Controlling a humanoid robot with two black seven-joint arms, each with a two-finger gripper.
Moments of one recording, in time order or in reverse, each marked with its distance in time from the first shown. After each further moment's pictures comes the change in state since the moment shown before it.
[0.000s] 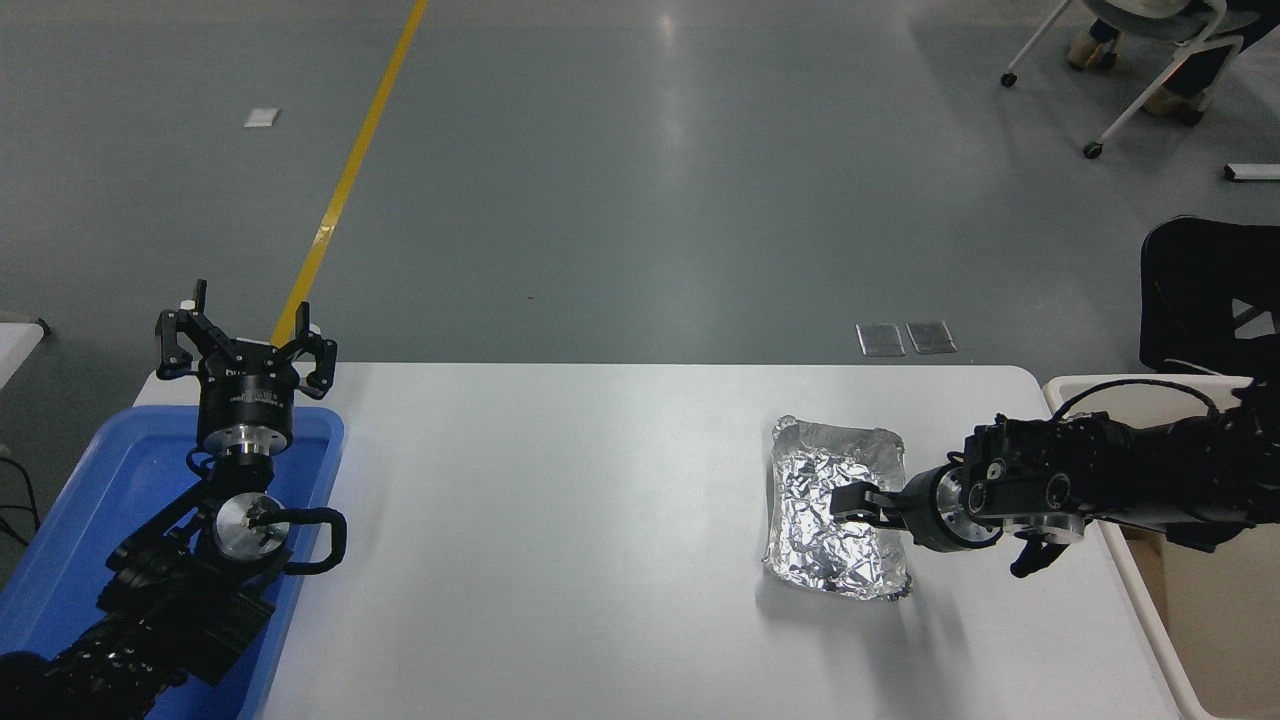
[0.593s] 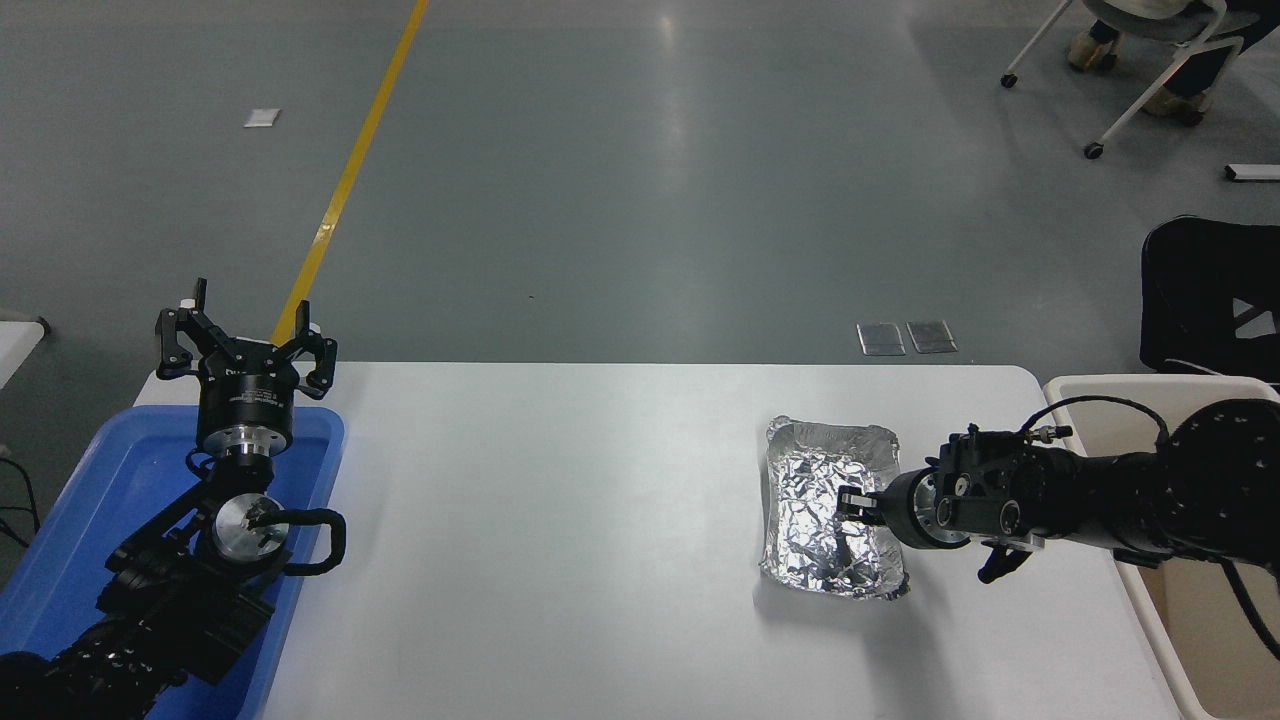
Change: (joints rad) left arm 0.000 0.000 0.000 0.000 0.000 0.000 0.000; right arm -0.082 0.062 -0.005 -0.170 -0.010 0.009 -0.001
